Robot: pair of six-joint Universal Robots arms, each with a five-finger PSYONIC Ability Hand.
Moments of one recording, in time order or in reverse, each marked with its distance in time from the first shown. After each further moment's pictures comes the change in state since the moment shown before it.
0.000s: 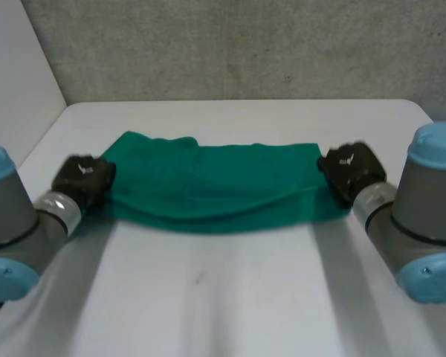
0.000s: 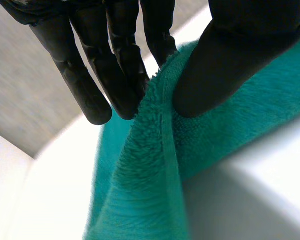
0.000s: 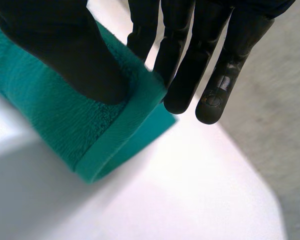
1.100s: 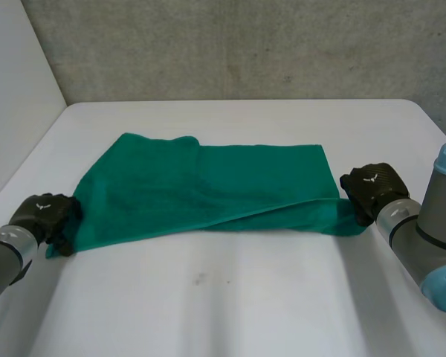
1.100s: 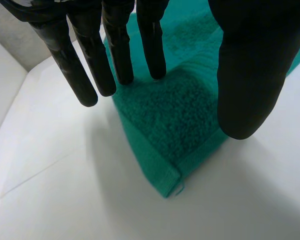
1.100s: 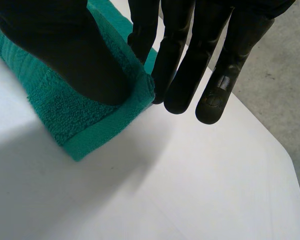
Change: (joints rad) left arm 0.274 0.020 -0.192 -0.009 0.137 -0.013; right arm -0.125 -0.005 0.110 -0.023 -0.055 0.033; left_hand -0.606 -0.649 -0.654 -0.651 -0.613; right_hand 0.000 0.000 0.000 0.000 0.001
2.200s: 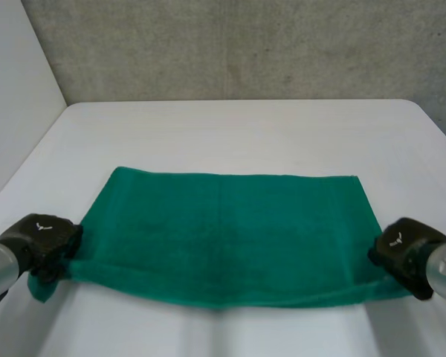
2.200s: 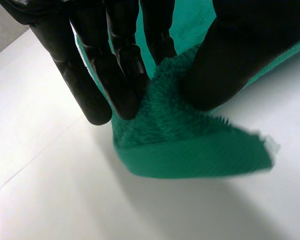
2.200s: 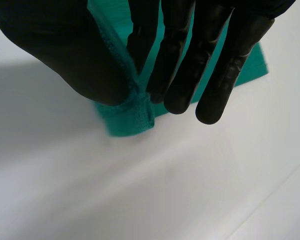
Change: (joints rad) left arm -0.015 0.326 -0.090 -0.447 0.033 0.235; right arm -0.087 -0.266 0.138 0.545 -0.038 -0.526; left_hand 0.591 0.659 0.653 0.653 0.612; right_hand 0.000 0.000 0.000 0.000 0.000
